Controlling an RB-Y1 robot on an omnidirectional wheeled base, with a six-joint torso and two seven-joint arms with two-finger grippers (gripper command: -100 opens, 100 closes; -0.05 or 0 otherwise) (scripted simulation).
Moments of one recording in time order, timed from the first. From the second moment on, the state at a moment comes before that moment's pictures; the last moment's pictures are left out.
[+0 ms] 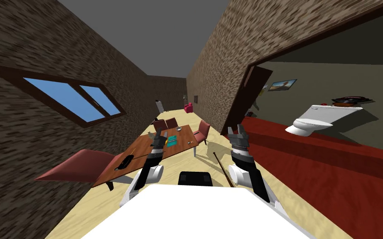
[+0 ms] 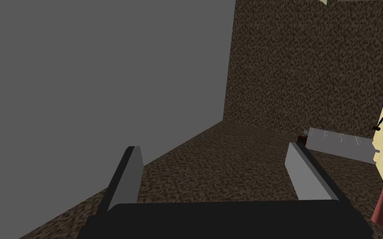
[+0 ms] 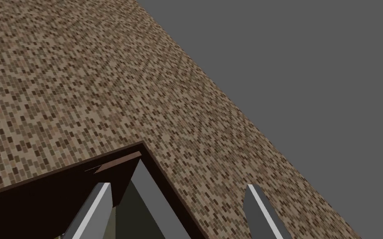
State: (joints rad) left arm 0.49 0.11 0.00 -2.13 0.03 -0.41 0.07; right arm 0.49 -0.03 -0.03 -2.21 -0.05 -0.55 -0.03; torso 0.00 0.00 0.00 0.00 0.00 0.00
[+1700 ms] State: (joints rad) left arm 0.44 0.28 0.11 -1.74 0.31 -0.13 0.24; right arm 0.49 -0.03 -0.03 -2.21 -0.05 -0.55 -0.03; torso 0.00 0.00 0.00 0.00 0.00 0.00
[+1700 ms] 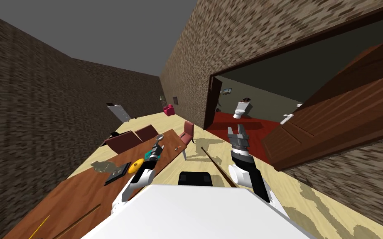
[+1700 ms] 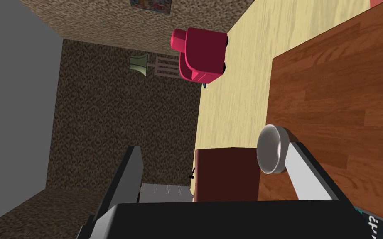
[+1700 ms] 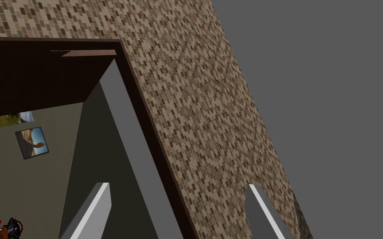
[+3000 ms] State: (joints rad) left arm 0.44 0.38 0.11 -1.38 0.58 0.12 0.38; right arm 0.49 -0.03 -0.03 -2.21 -0.05 -0.55 -0.03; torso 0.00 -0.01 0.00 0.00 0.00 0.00
